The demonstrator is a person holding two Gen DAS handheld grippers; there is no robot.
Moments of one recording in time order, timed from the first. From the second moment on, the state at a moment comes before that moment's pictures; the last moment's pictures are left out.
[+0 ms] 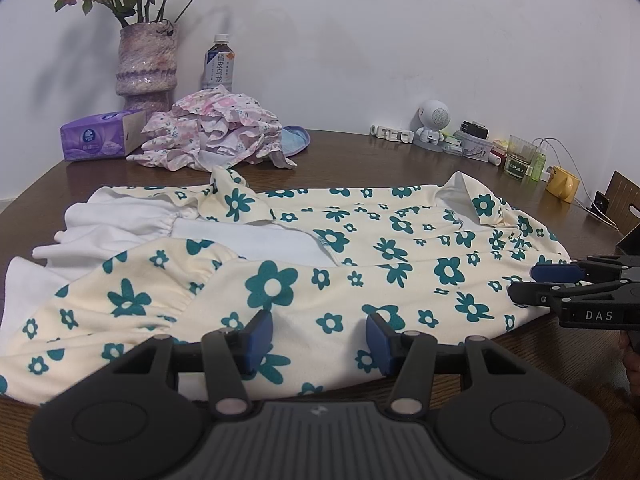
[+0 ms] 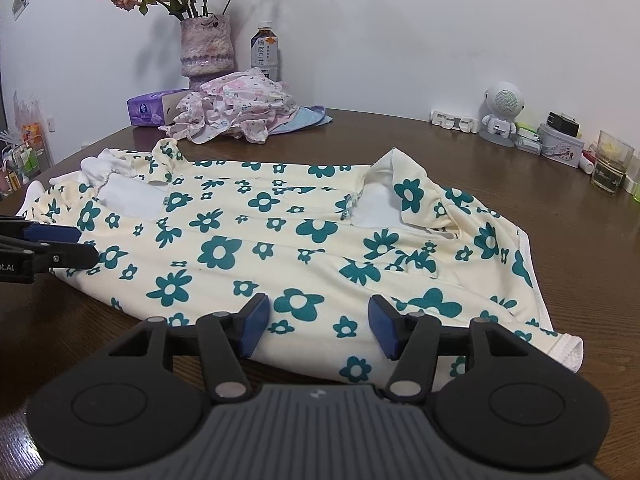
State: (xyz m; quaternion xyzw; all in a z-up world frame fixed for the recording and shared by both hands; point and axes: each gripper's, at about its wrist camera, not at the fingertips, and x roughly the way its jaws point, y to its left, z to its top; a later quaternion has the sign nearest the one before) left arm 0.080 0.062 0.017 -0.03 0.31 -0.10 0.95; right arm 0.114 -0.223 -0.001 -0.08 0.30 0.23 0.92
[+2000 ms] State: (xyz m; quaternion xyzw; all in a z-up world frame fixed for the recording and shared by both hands) left arm 0.047 0.088 0.055 -0.08 0.26 -0.08 0.96; right arm 0.090 -0.210 0.027 -0.04 0.28 0.21 0.94
